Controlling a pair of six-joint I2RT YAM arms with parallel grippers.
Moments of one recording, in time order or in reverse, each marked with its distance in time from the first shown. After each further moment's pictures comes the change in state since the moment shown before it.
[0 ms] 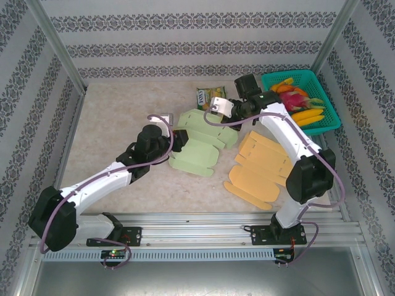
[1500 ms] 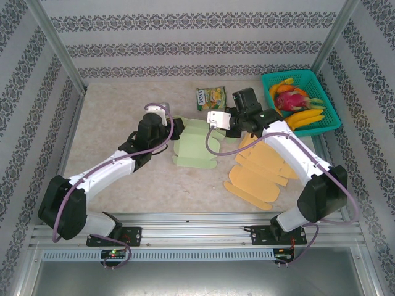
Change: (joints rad) left arm 0.093 0.108 0.114 -0.028 -0.023 0.004; right arm 0.093 -0.185 -0.256 0.237 0.137 -0.169
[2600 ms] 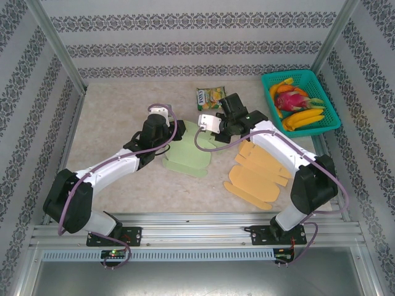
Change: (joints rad) left arm -0.010 0.063 -0.002 0.019 -0.022 -0.034; right arm 0.071 0.095 -0.023 0.044 0.017 0.176
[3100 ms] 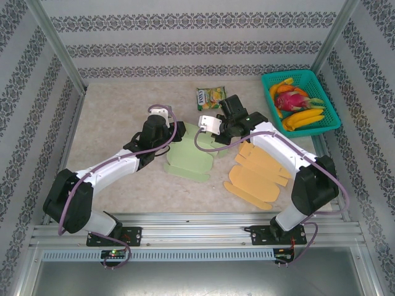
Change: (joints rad) left arm 0.001 0.000 -0.011 0.001 0.022 -0.008; right arm 0.006 -0.013 -0.011 -0.006 0.008 0.027
